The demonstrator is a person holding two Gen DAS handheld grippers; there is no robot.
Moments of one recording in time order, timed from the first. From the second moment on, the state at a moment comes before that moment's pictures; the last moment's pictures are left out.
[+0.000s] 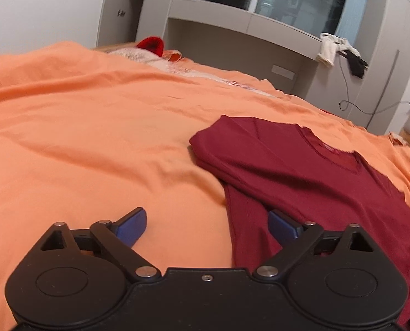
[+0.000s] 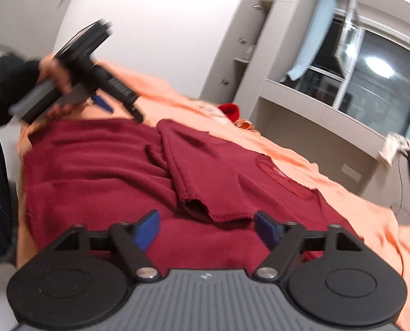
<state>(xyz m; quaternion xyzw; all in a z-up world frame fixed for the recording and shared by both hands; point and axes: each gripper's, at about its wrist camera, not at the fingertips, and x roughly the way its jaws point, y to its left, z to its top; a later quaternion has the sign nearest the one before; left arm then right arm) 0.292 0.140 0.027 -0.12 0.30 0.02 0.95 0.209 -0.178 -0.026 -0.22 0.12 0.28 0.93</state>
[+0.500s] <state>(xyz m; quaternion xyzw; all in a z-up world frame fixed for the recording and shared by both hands) 0.183 0.147 0.027 -0.17 0.25 0.05 0.95 0.142 -0.263 -0.036 0.03 0.21 0.21 0.96</state>
